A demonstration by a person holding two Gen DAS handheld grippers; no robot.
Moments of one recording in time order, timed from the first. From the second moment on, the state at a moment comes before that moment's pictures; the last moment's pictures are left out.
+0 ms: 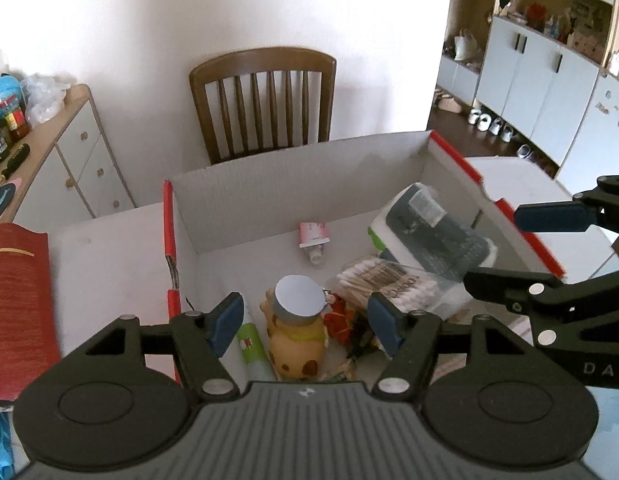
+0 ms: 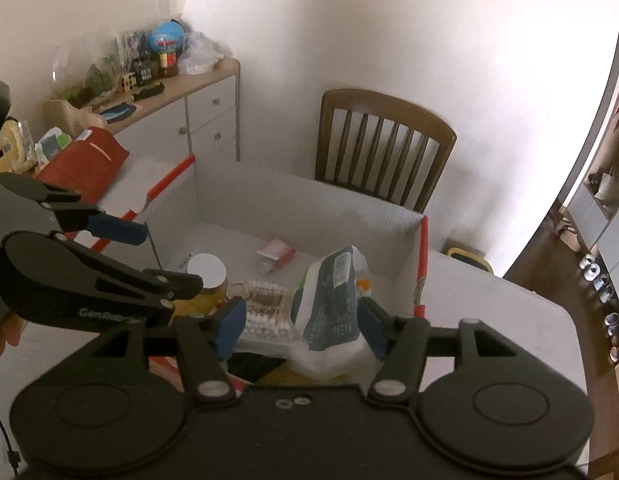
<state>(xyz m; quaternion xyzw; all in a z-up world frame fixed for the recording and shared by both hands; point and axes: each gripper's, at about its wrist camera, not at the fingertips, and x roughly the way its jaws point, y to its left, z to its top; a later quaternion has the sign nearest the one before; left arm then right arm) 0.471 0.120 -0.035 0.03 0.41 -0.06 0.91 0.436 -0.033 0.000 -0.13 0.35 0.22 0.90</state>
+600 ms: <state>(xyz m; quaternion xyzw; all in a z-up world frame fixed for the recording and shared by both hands) 0.399 0.108 0.007 0.01 0.37 -0.10 0.92 0.381 -0.064 0.033 -0.10 0.33 0.24 0.91</state>
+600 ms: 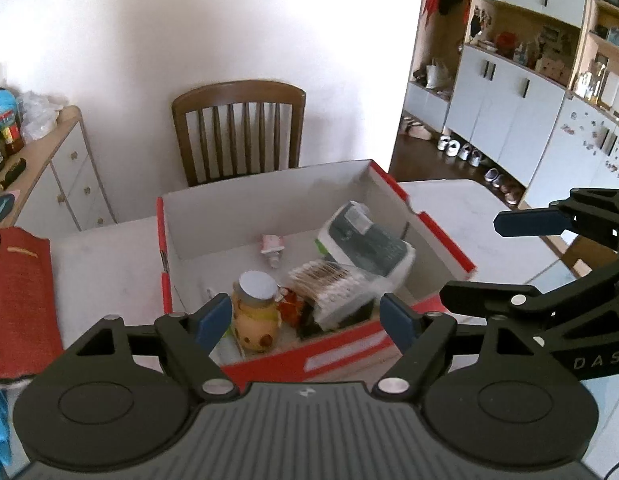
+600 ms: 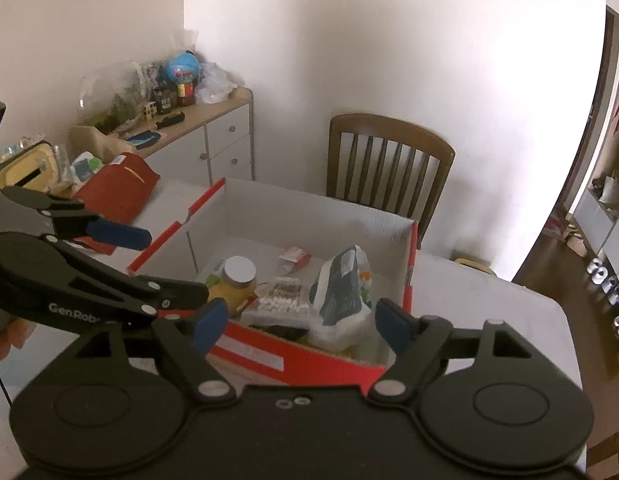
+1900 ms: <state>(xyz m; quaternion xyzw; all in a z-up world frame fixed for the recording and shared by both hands) 0.241 0.086 -0.040 -0.03 0.38 -0.15 0.91 0.268 -0.126 -0.026 -0.07 0.38 0.17 0.91</state>
